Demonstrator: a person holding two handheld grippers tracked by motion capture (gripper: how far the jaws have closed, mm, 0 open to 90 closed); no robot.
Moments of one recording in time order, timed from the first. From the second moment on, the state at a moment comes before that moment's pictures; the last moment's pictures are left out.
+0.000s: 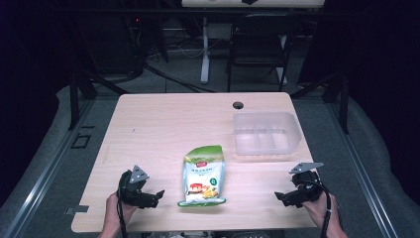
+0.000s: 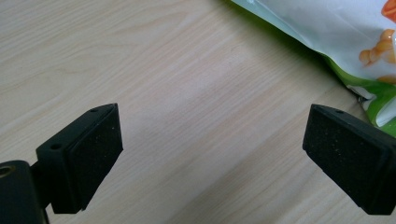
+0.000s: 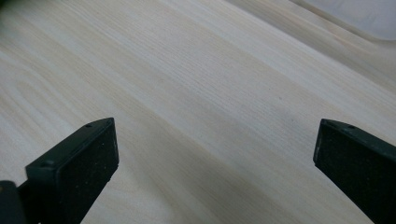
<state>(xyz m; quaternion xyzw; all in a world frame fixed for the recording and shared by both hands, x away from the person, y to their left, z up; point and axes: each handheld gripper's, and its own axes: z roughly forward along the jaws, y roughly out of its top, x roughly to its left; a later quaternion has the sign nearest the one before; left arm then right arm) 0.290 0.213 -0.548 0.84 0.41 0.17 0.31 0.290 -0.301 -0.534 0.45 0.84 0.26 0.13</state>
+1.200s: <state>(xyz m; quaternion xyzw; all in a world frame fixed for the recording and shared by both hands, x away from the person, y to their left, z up) 0.291 0.217 -0.547 0.83 0.43 0.15 0.33 0.296 -0.269 -0.532 0.40 0.86 0.31 0.07</state>
